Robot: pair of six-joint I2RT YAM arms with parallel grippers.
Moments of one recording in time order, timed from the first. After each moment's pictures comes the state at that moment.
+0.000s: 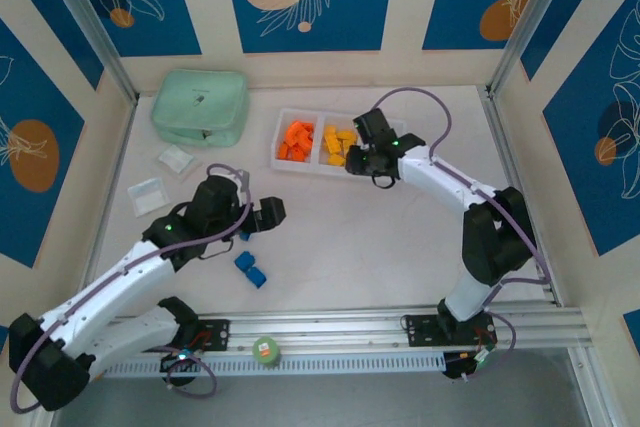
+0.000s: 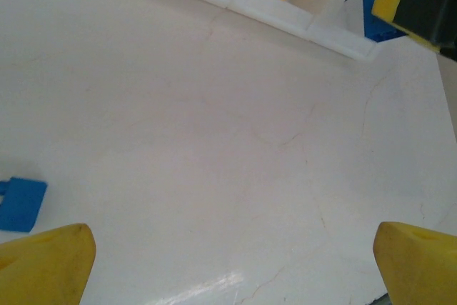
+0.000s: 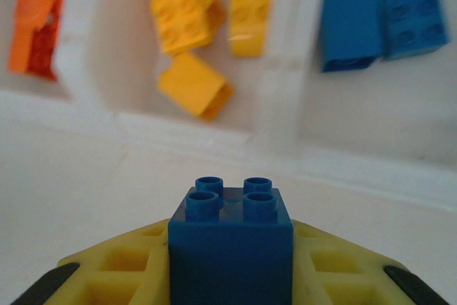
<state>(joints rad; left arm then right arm) -0.67 0.95 0.76 -0.53 0.06 -0.73 0.47 1.68 1.30 -0.62 0.05 0.50</state>
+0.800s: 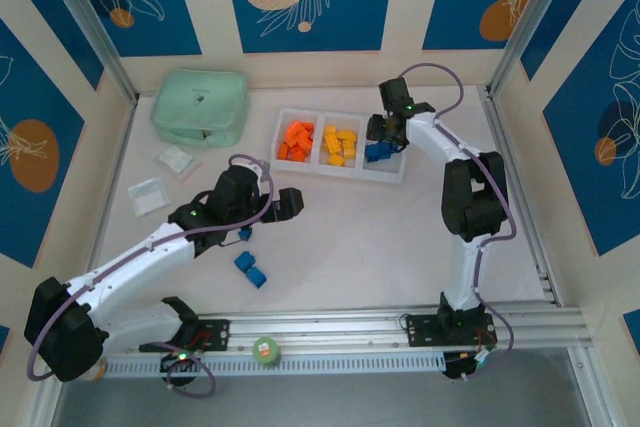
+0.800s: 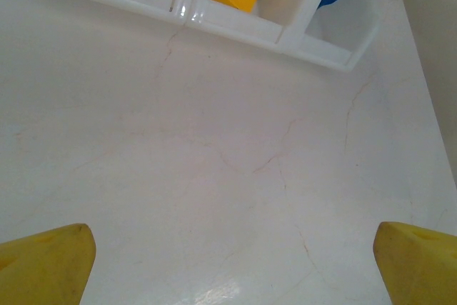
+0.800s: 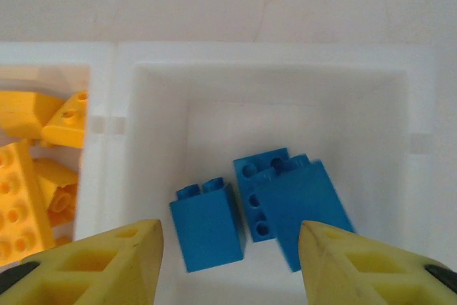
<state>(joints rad) -0.70 1.11 0.80 -0.37 0.07 -0.73 0.27 1.98 1.61 -0.62 0.07 0.37</state>
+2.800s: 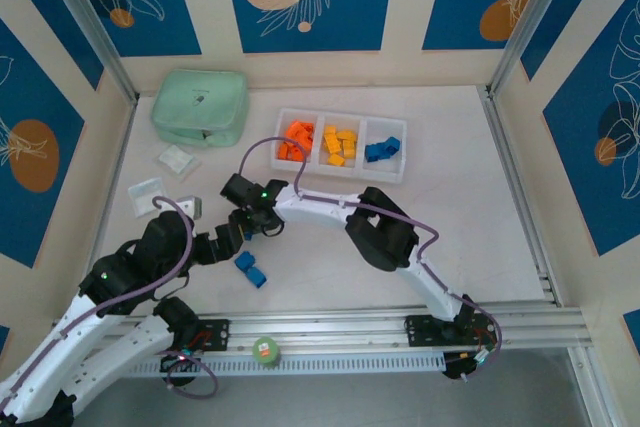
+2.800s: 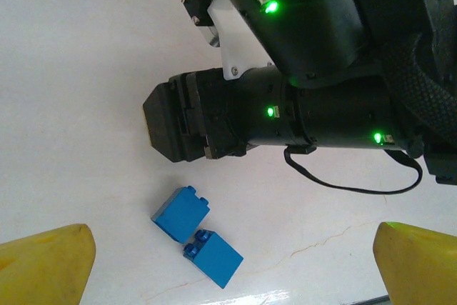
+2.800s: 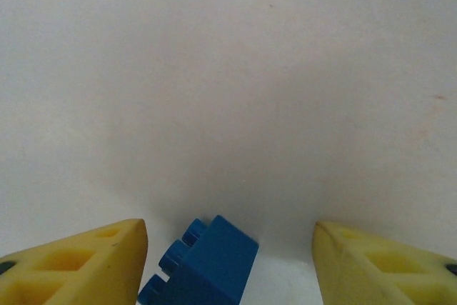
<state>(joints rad) -0.69 0.54 0.80 -1.02 -0.16 -0.75 1.08 2.31 1.86 -0.68 0.03 0.70</state>
